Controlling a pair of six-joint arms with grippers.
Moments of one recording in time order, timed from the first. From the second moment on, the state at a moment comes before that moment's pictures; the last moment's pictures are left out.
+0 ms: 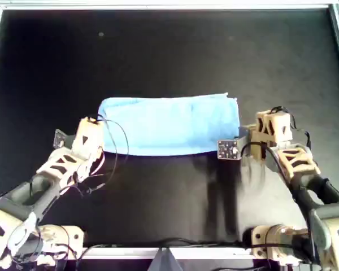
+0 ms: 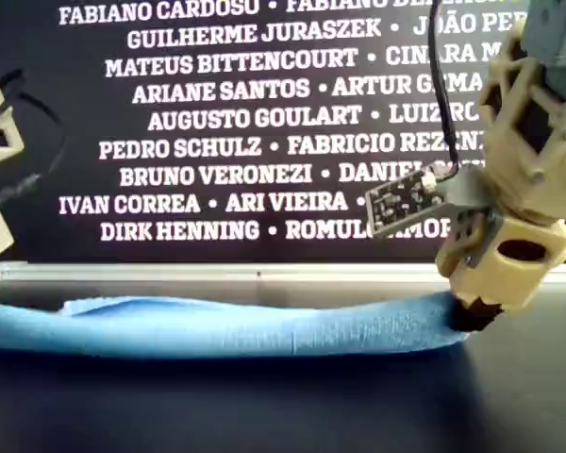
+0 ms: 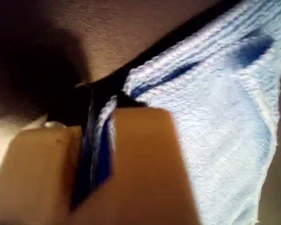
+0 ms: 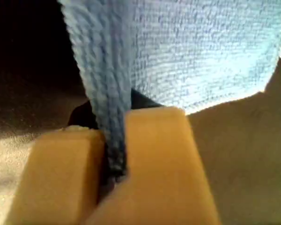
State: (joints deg) left arm -24.7 100.6 130.7 19.1 -14.3 -1.5; right arm 11.2 96.6 125.0 27.1 -9.1 8.1
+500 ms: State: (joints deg) left arm -24.7 143.6 147.7 19.2 -14.5 -1.3; right arm 11.0 134.5 139.6 27.6 -9.6 8.1
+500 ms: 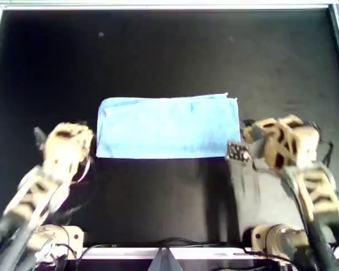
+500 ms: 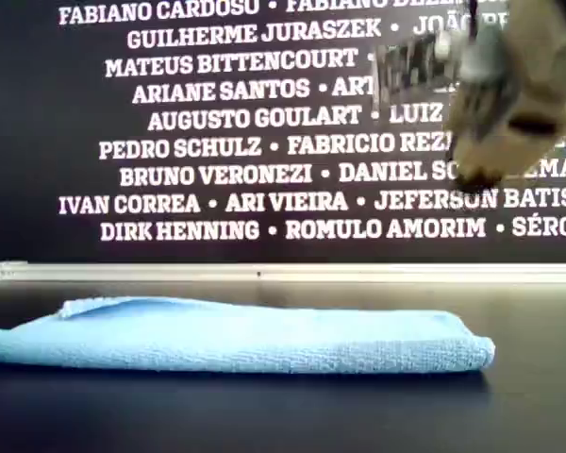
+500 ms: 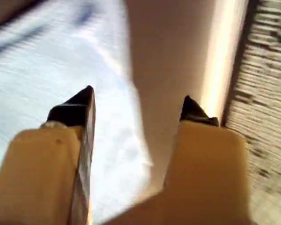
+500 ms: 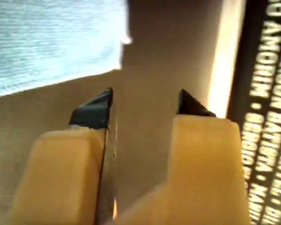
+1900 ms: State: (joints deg) left arm -9.2 177.5 173.1 25.3 -13.8 0.2; right arm -5.3 176.5 173.0 23.2 -8.9 2.3
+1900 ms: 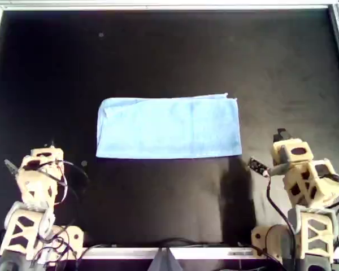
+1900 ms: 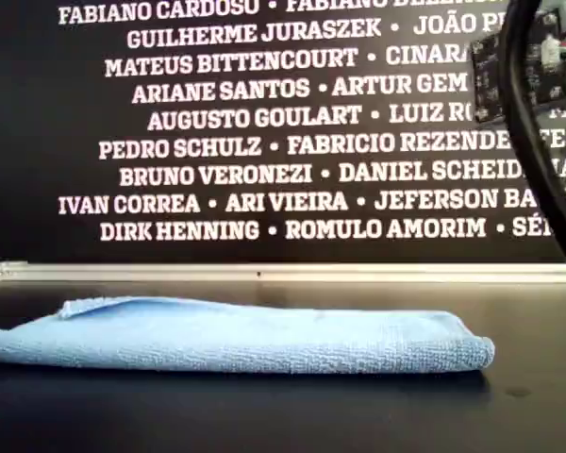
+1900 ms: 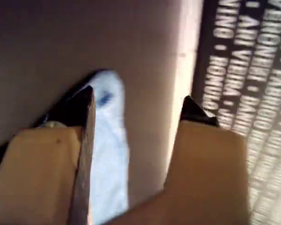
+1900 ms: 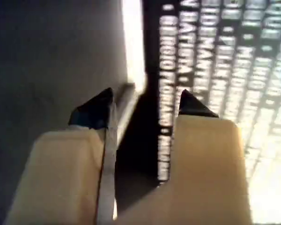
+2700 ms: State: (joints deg) left arm -9.2 177.5 173.1 25.9 -14.3 0.1; right arm 1.7 166.5 172.8 25.0 -9.8 -0.1
